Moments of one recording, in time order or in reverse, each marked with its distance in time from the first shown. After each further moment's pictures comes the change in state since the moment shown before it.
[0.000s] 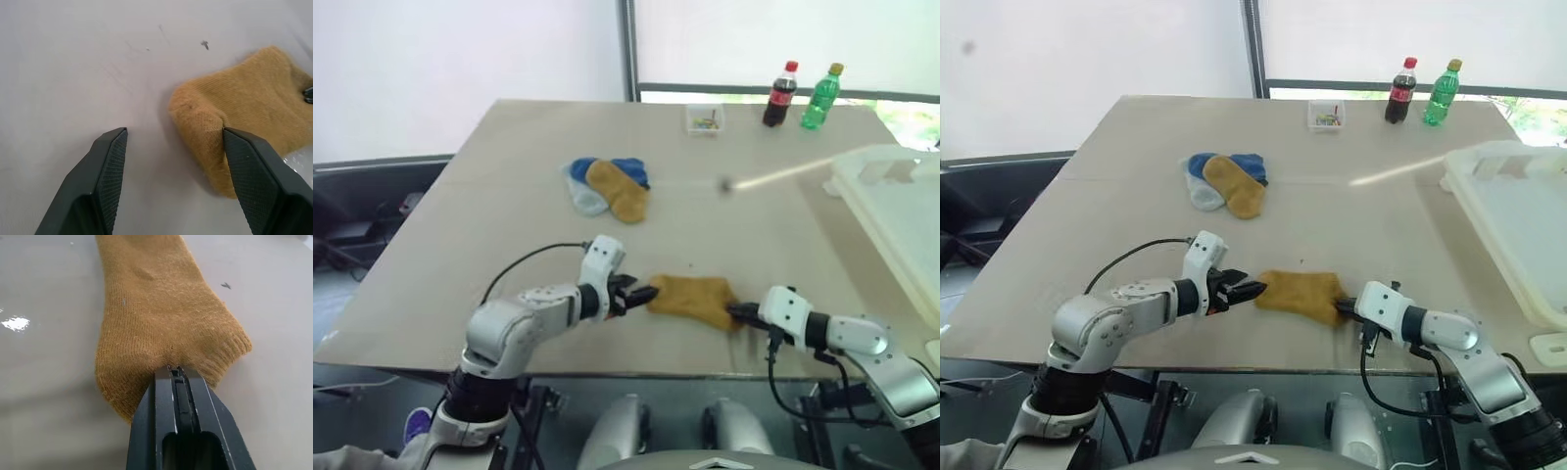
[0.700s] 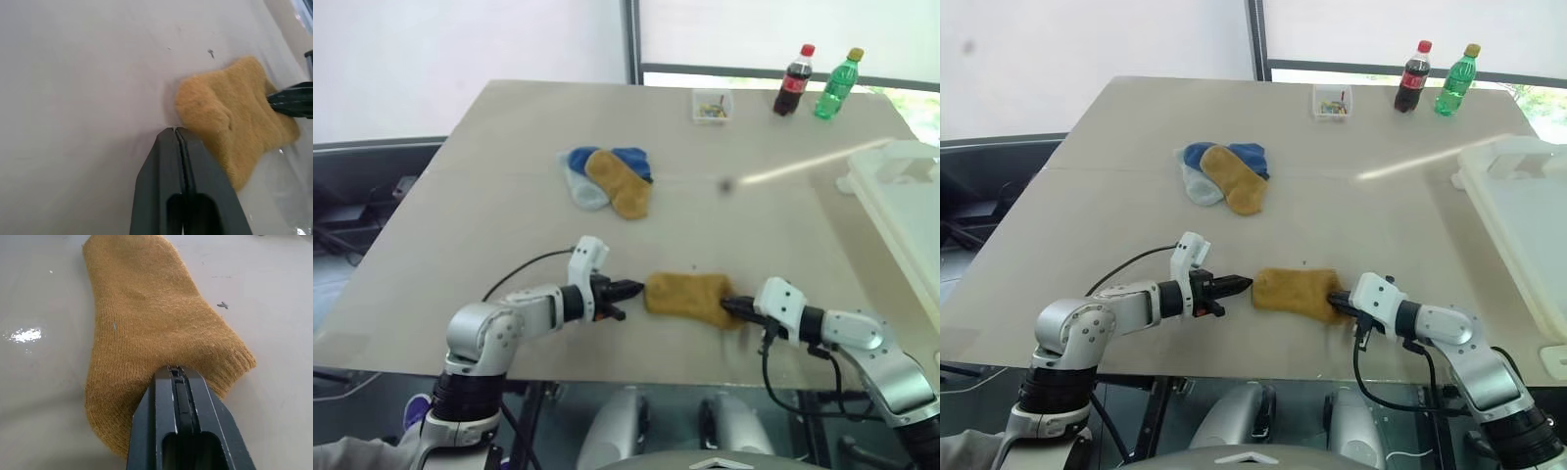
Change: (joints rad) left arm -0.023 0.015 0.129 0.078 -0.152 0.094 -0.183; right arm -0.019 0.045 -0.005 -0.081 0.030 0.092 0.004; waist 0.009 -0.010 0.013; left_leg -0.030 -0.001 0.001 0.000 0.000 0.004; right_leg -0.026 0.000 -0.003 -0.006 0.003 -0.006
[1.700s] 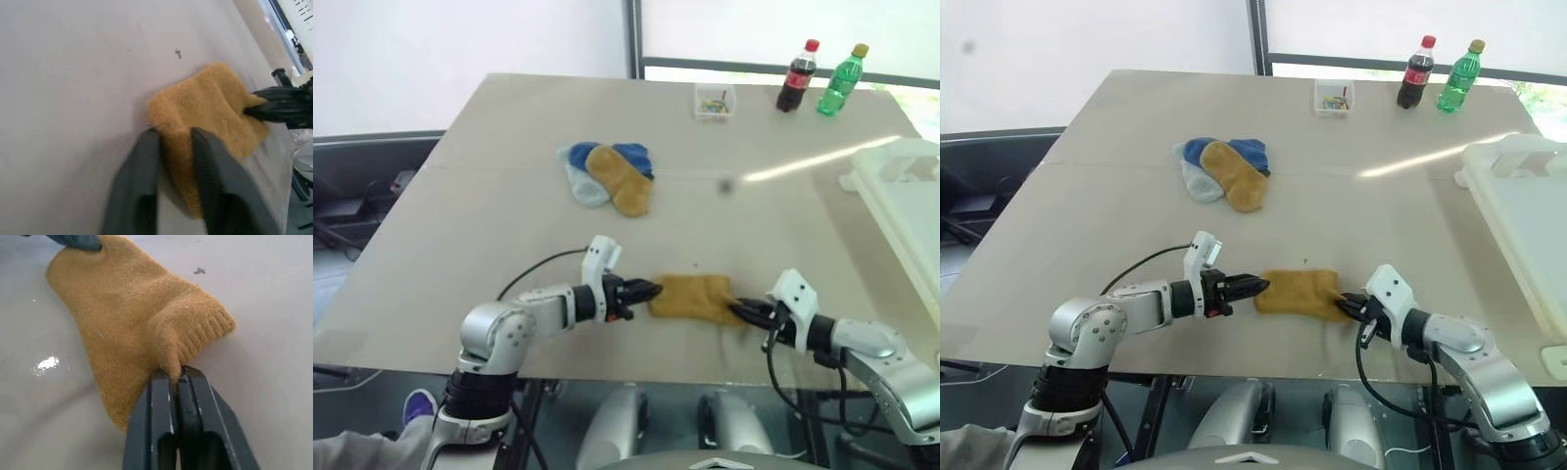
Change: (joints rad) left arm -0.004 -0.039 -0.045 0.000 -0.014 -0.011 0.005; right arm 0.074 0.014 -0.104 -0.160 0.172 0.357 -0.100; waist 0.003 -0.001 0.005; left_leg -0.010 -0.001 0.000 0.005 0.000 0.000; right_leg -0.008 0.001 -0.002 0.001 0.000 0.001
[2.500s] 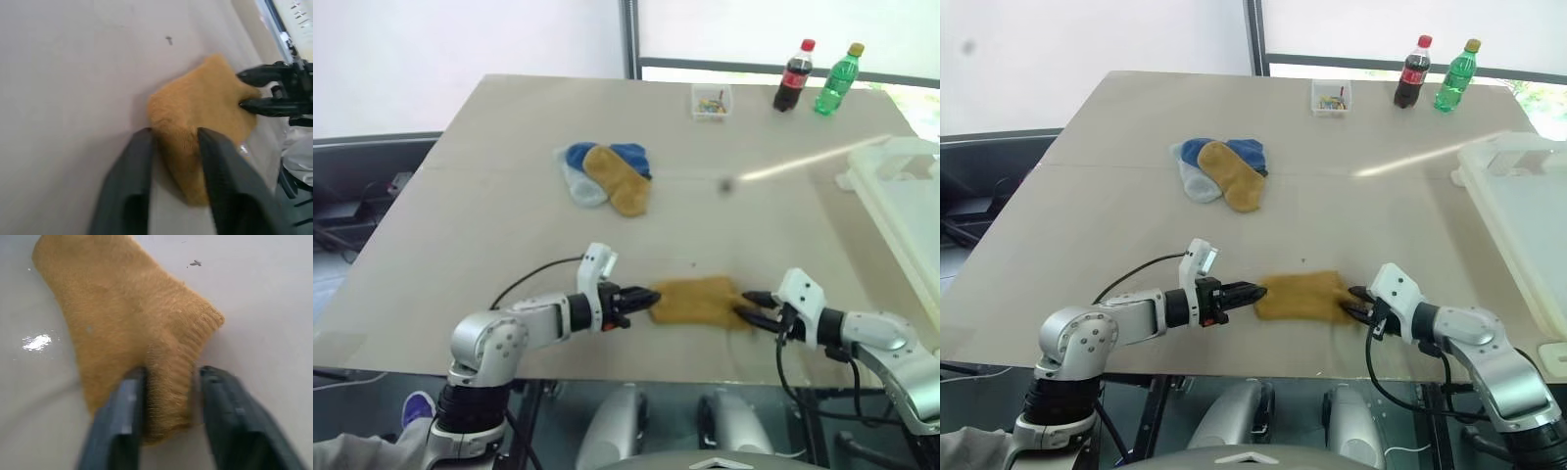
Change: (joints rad) left arm 0.053 -0.006 0.051 -0.079 -0.068 0.042 0.044; right arm -0.026 -0.064 -0.008 0.049 -0.033 -0.089 0.089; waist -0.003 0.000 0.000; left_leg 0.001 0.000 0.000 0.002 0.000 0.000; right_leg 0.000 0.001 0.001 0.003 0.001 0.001
